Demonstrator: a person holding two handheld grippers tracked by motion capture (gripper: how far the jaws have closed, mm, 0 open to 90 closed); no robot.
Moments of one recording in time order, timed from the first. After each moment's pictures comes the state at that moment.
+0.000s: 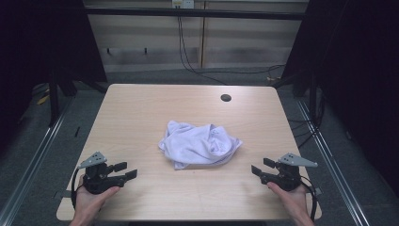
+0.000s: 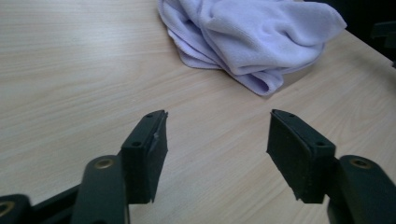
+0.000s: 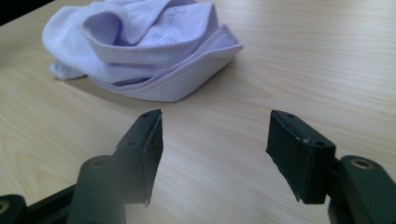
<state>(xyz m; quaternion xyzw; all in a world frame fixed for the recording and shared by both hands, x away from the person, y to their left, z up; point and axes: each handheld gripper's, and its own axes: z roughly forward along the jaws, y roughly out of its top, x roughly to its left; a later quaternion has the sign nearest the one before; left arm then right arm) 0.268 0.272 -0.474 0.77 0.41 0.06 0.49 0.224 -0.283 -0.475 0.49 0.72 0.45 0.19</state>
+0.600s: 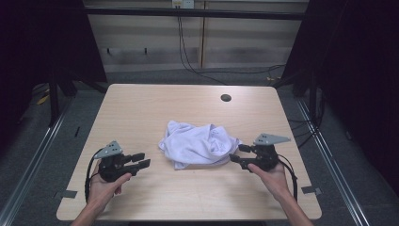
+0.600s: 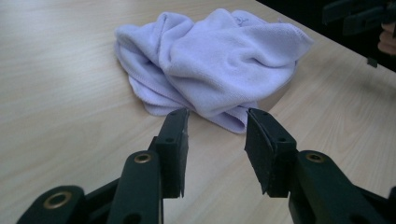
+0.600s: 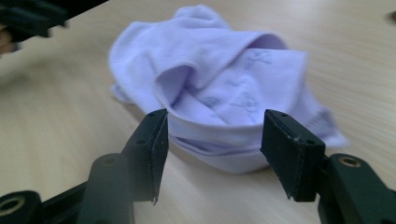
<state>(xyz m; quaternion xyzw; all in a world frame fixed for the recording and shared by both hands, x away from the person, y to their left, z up) 0.298 0.231 -0.460 0.78 0.34 0.07 0.52 0.284 -0.230 -0.443 0.39 0.79 0.46 0.11</state>
